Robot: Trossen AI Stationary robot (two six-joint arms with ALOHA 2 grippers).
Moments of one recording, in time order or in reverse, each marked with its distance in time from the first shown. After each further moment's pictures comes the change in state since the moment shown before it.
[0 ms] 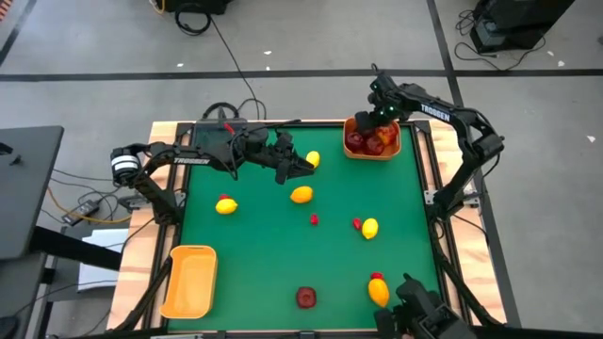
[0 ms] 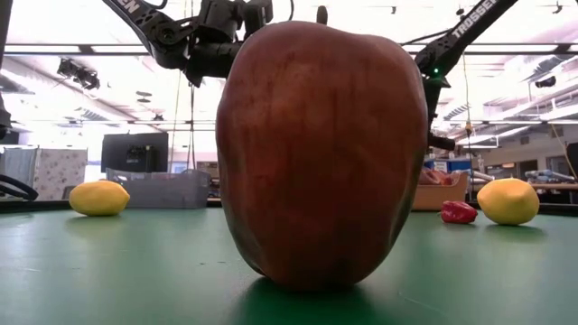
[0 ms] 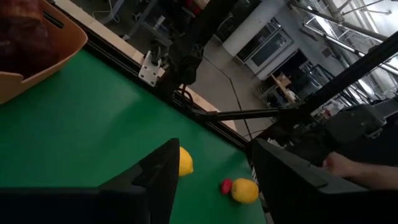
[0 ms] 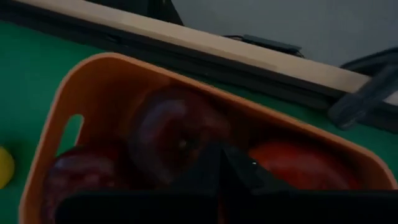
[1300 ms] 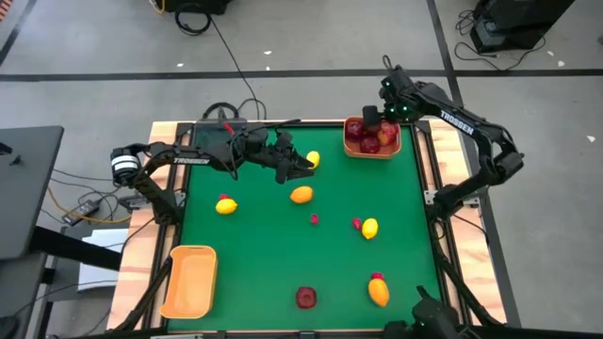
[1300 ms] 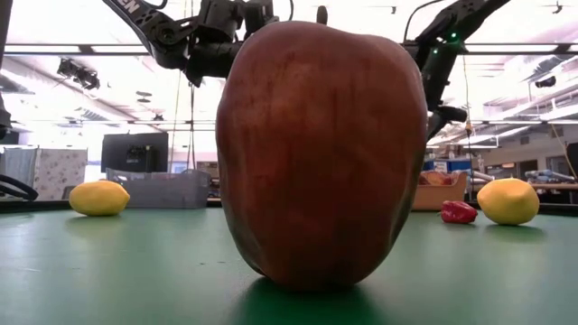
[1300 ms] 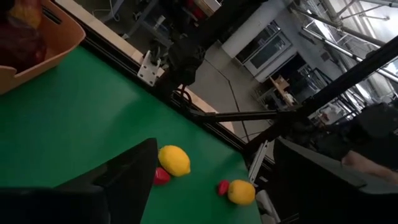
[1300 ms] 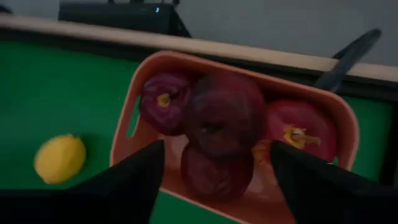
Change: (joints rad) left arm 0.000 0.000 0.000 0.005 0.000 -0.026; right arm 0.037 -0.192 0.002 -0.105 0.027 0.118
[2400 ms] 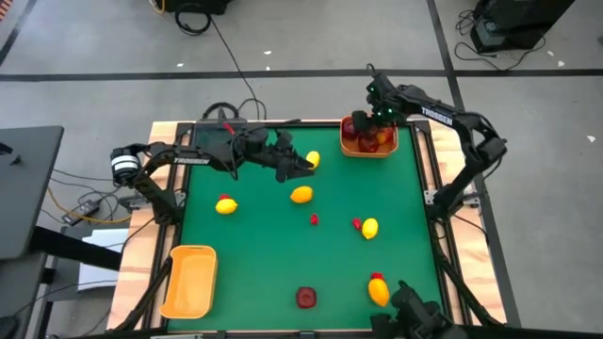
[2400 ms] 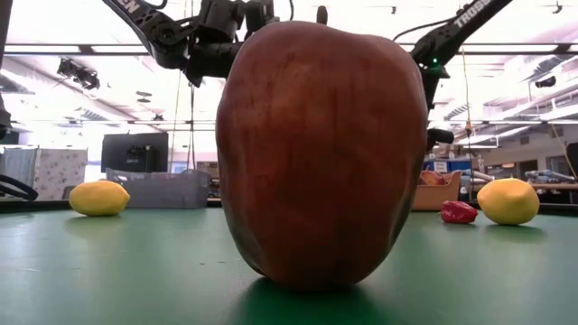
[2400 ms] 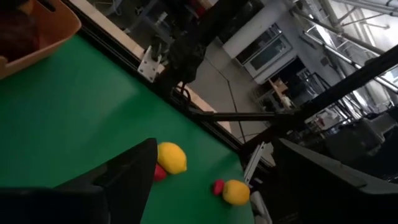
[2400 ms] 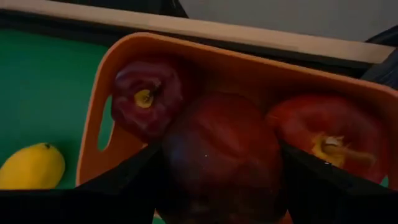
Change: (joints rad) left arm -0.001 0.000 0.000 -0.008 -0.001 -0.045; right arm 0.014 0.175 0.006 0.075 -0.012 0.040
